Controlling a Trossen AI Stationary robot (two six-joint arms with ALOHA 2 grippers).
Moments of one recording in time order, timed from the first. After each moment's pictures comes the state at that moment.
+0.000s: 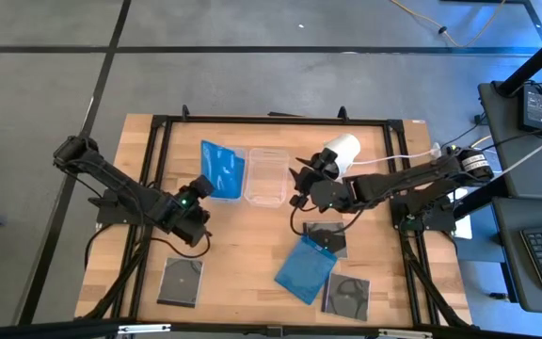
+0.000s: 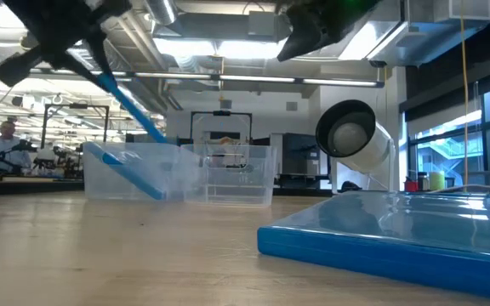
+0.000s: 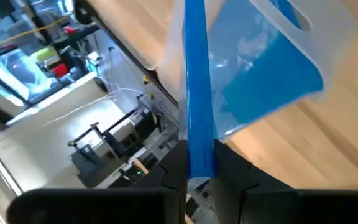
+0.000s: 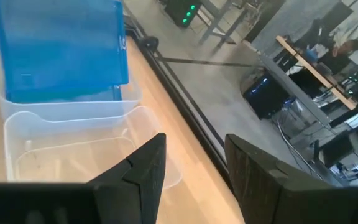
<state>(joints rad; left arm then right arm) -0.49 1.27 0.89 -1.19 -1.00 0.50 0.19 1.49 1.06 -0.14 0.93 -0.05</state>
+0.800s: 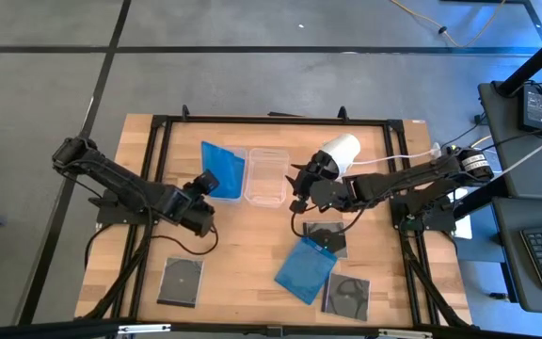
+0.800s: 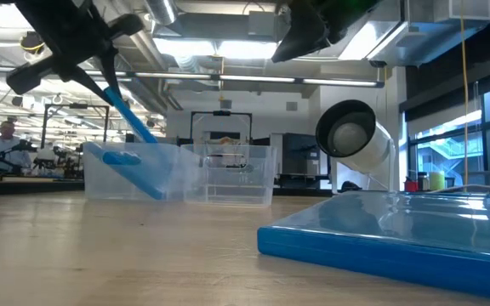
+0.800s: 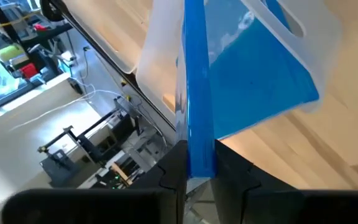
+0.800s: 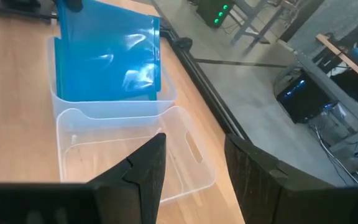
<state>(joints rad) -0.38 1.27 0.87 -1.09 -0.90 0.59 0.18 1.49 1.06 -0.14 0.79 -0.03</state>
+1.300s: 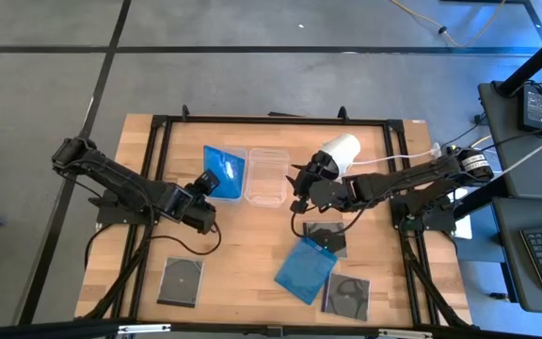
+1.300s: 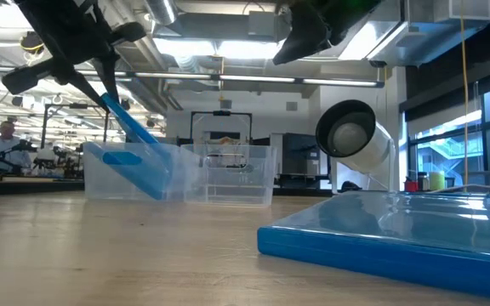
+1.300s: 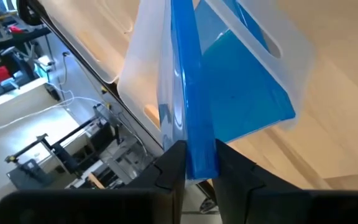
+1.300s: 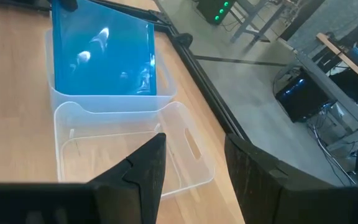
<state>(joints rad) -0.35 1.27 0.87 -1.07 -0.81 0.57 0.18 1.49 1.06 -0.16 0.79 -0.03</state>
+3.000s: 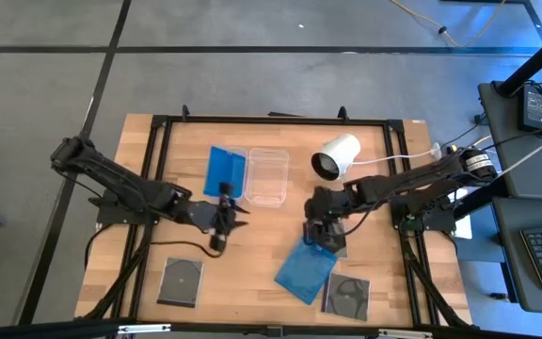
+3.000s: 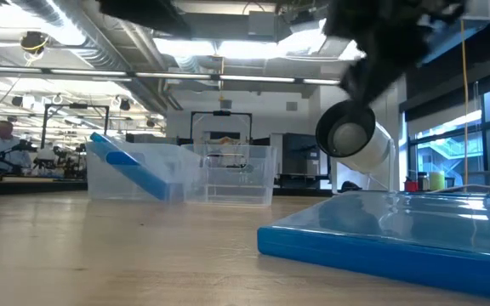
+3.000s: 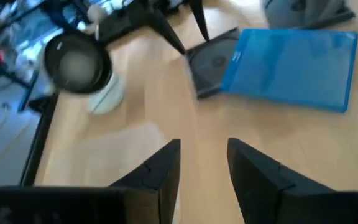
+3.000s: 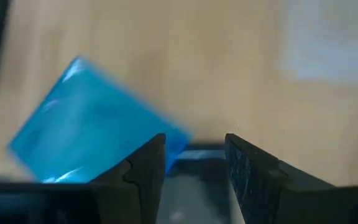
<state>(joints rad) -0.37 1.27 0.89 -0.25 -0.43 0.16 0.19 1.45 0.96 -0.50 -0.07 0.24</state>
